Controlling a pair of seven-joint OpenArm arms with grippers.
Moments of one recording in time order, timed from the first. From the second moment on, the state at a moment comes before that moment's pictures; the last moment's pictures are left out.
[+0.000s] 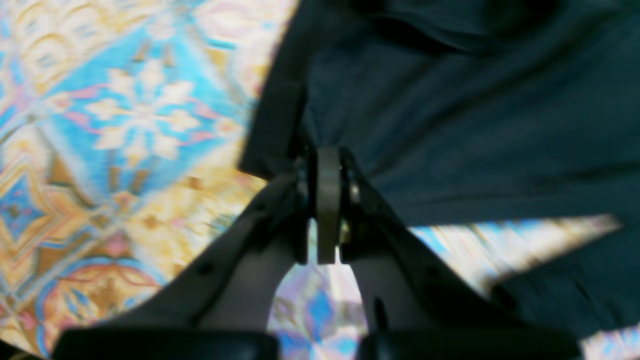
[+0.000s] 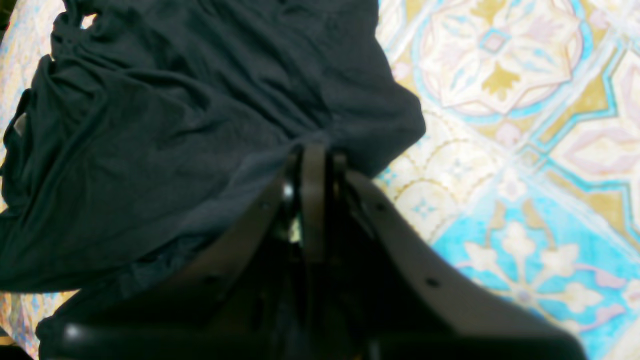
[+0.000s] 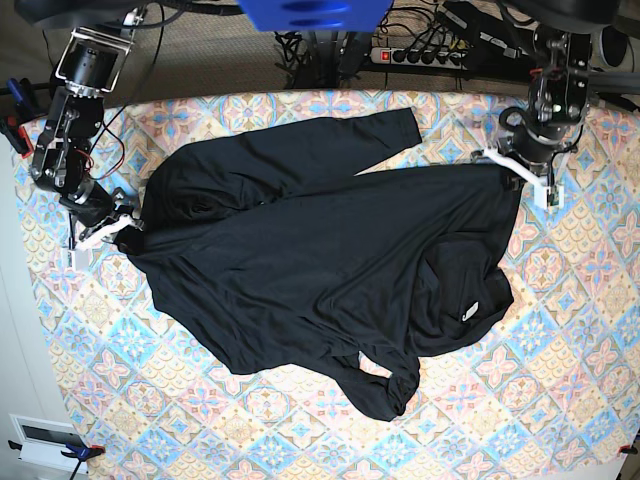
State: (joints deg) left arm 28.3 -29.7 -8.3 109.2 -37.8 10.6 38.4; right arm -0.7 20.5 24.3 80.7 46.0 23.2 -50.4
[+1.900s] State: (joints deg) left arm 31.7 -26.9 -20.6 107.4 -53.4 11.4 41.0; right arm -6.3 19.9 27.4 80.9 30.3 23.0 -50.2
